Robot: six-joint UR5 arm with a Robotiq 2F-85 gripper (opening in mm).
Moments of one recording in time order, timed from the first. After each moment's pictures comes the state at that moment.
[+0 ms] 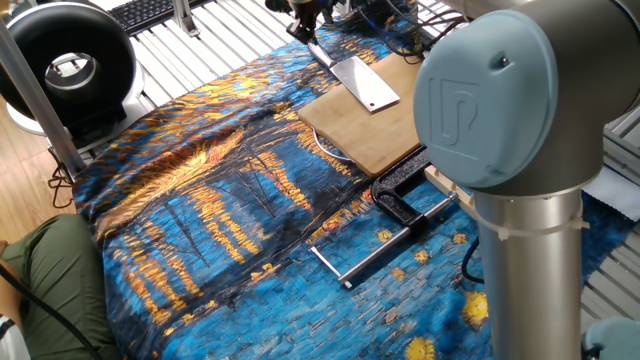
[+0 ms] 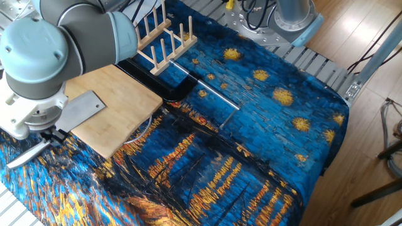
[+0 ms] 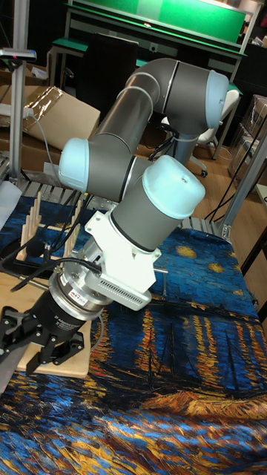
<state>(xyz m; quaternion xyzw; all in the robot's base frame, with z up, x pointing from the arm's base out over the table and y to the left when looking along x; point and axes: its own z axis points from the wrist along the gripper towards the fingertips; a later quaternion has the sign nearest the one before) 0.760 -0.162 0.113 -0.07 0.97 -0.24 0.06</state>
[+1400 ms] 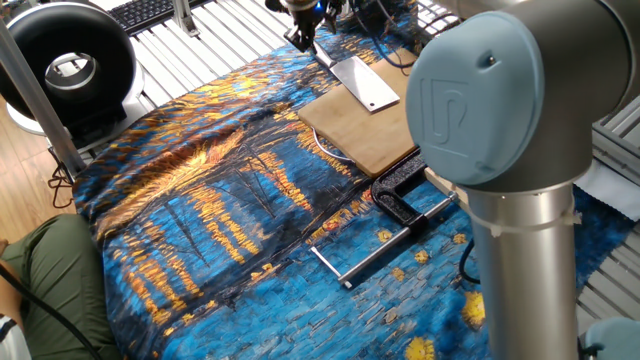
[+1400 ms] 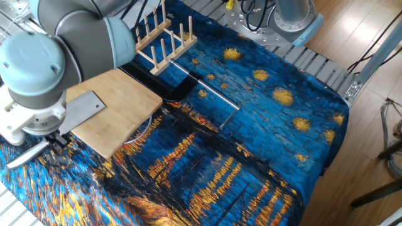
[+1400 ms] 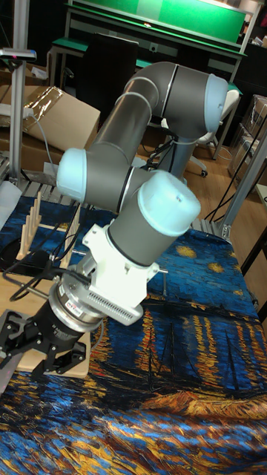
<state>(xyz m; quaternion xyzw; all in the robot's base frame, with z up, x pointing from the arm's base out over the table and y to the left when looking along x) 0.761 -0.156 0.080 -0.01 0.97 -0.22 0.06</state>
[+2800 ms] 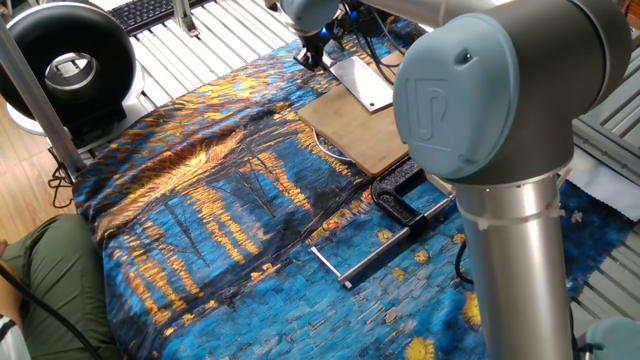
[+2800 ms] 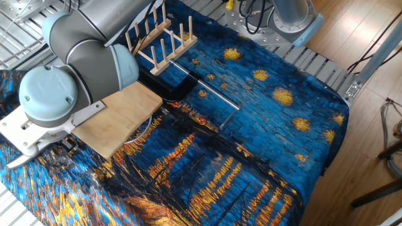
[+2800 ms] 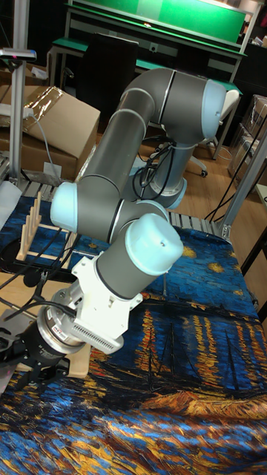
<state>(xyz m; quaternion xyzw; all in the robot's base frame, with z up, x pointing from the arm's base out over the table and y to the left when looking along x) 0.749 -0.177 0.034 -0.01 0.97 -0.24 0.04</state>
